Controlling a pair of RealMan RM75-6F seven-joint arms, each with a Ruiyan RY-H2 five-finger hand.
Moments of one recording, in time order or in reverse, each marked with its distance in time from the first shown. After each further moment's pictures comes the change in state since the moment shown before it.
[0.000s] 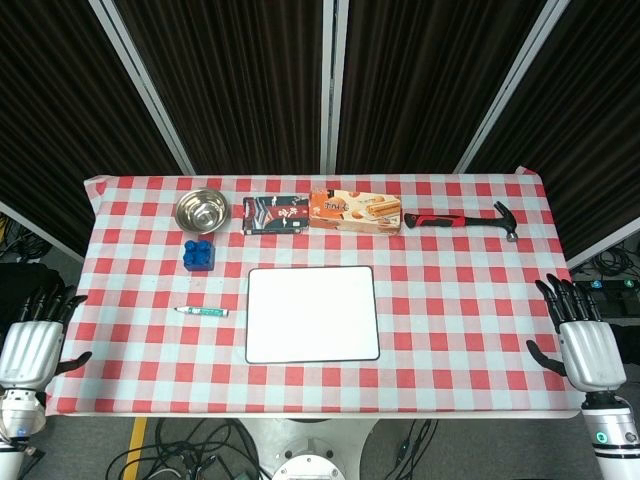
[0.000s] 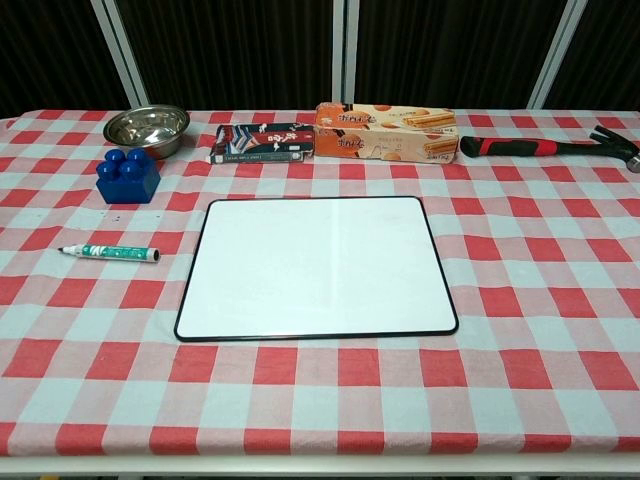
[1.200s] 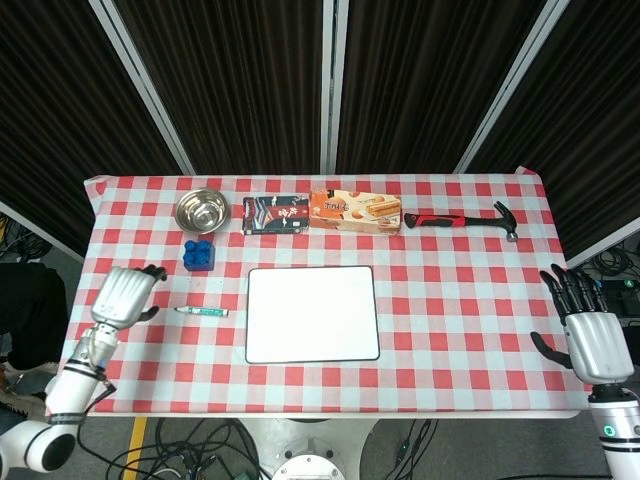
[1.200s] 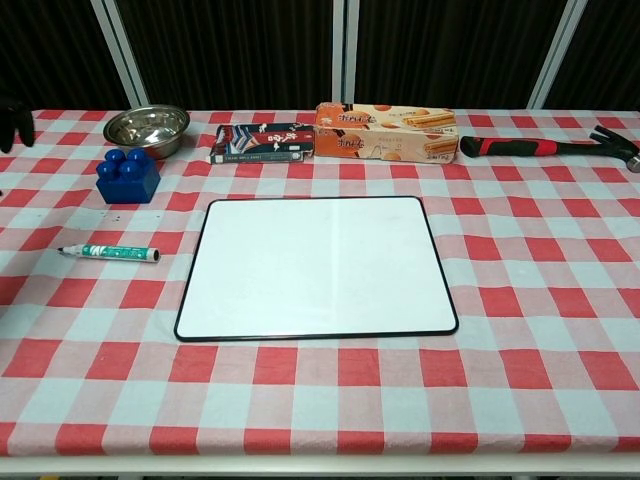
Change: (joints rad) left arm -0.330 -0.133 -0.125 -0.006 -0.147 -0.359 0.323; right arm 0.020 0.036 0.014 0.000 0.000 -0.006 0.030
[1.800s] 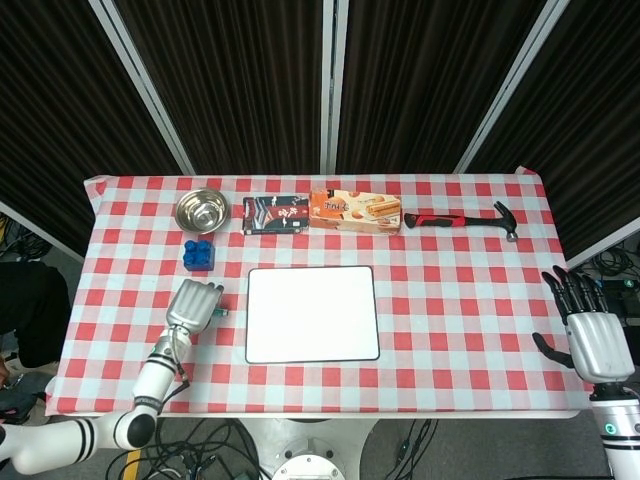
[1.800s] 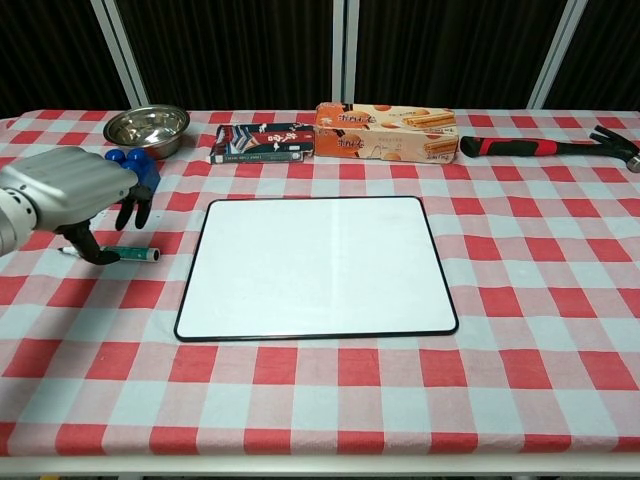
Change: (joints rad) left arm -0.167 -0.315 0.015 0.127 -0.334 -0.067 0.394; right arm 0.003 -0.003 0.000 0.021 0.020 -0.013 0.021
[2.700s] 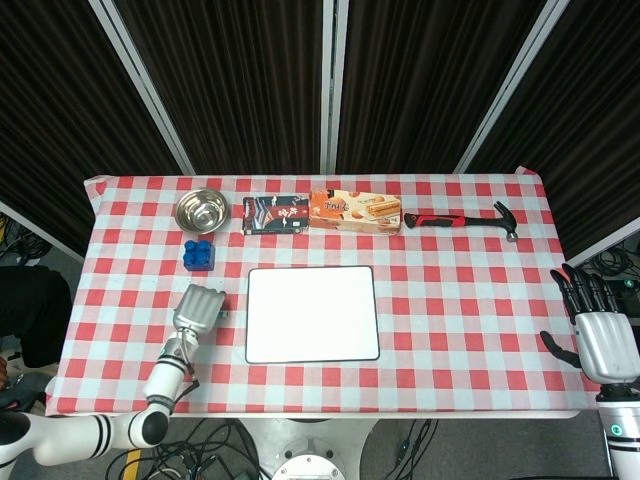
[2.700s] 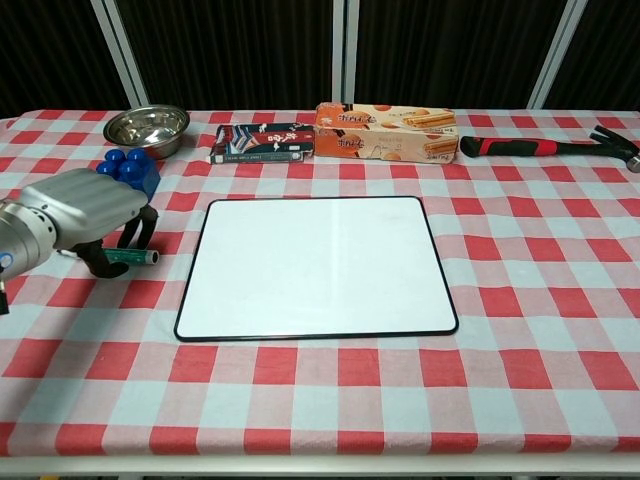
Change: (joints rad) left arm -0.062 -0.049 0.060 0.013 -0.141 0.039 0.047; right arm -0.007 0.006 0.004 0.002 0.003 0.016 0.003
